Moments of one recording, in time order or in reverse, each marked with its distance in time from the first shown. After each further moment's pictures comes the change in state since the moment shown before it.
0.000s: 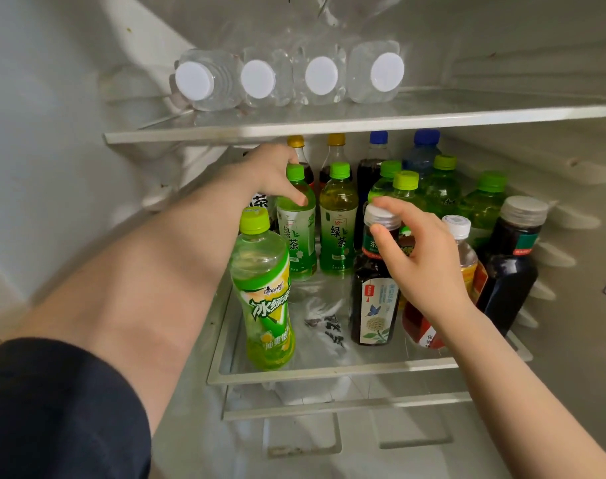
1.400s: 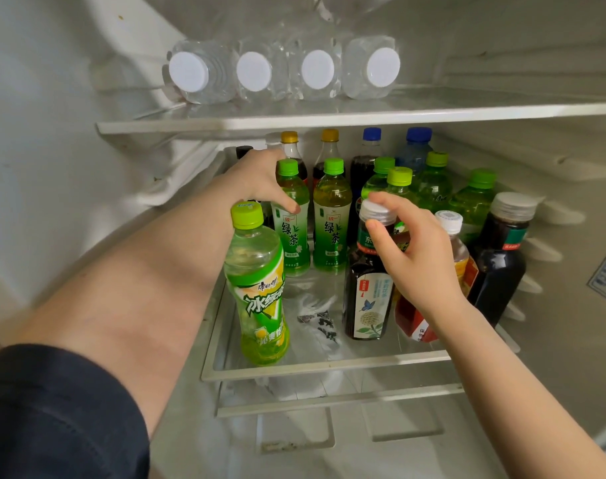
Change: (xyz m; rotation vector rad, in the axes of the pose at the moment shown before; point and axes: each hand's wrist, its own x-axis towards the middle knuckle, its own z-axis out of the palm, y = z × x) left_hand -0.017 -0.007 0.014 -0.267 0.011 0.006; right_hand -0.002 0.001 -0.001 0.012 0.000 0.023
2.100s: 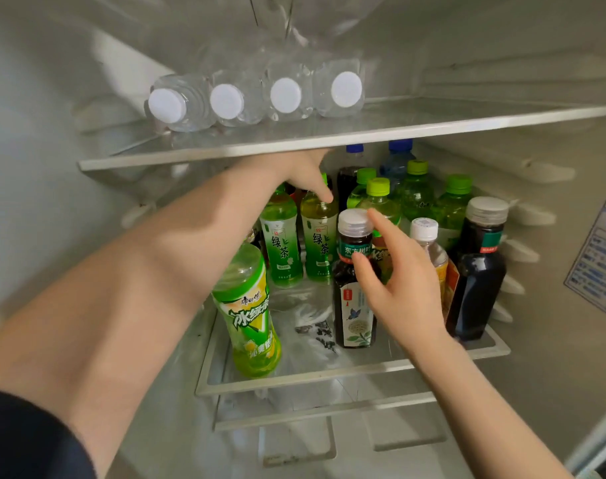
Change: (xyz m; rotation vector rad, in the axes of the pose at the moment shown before) left_hand 0.021 0.097 -0.009 0.292 -0.220 0.080; right_hand -0.027 -0.004 -0.004 0.007 0.073 0.017
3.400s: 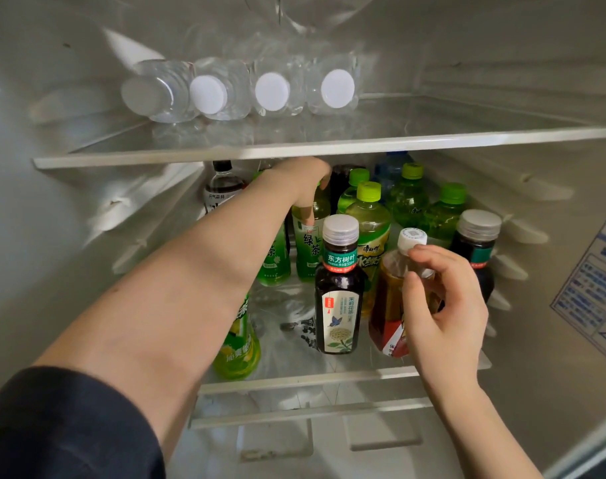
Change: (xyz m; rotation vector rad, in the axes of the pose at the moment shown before) left_hand 0.015 0.007 0.029 0.170 0.001 -0.033; right_hand -0.015 0.022 -0.032 0.179 0.280 0.054
